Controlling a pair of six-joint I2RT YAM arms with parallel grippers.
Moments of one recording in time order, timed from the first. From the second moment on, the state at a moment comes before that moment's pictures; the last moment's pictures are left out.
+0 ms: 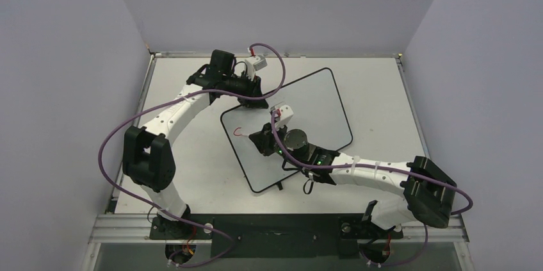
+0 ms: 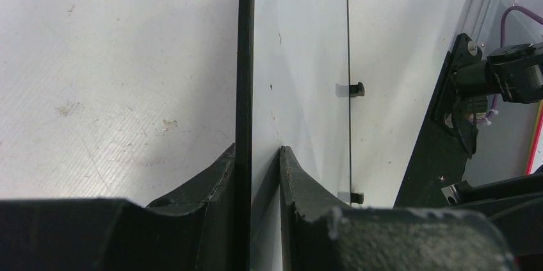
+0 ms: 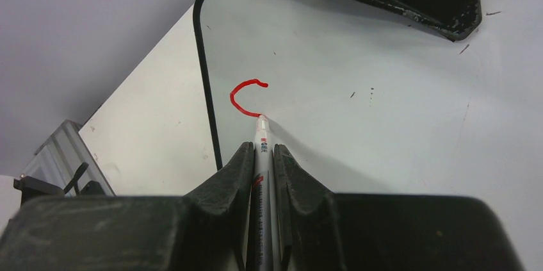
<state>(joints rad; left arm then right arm) -0.41 1.72 1.48 -0.53 0.75 0.09 1.05 1.38 0.77 0.41 0.22 0.44</state>
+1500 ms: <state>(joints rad) -0.41 1.72 1.48 -0.53 0.73 0.10 1.06 1.38 0.73 0.43 0.22 0.45</state>
